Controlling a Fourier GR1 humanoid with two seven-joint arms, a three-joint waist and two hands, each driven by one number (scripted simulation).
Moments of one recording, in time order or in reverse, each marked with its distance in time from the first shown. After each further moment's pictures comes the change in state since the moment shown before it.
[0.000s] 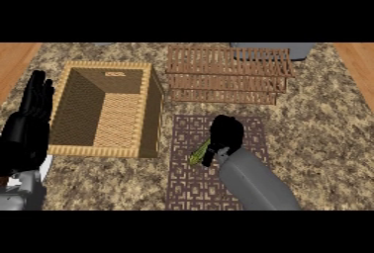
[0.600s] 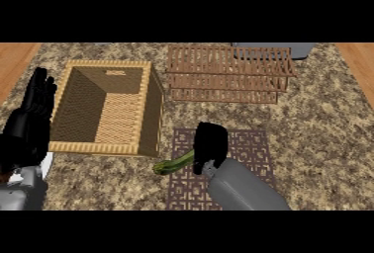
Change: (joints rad) left arm -0.026 -0.011 0.019 0.028 -0.017 -0.027 0.007; right arm -0.005 0.006 0.175 -0.089 0.007 -0.009 0.005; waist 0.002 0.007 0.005
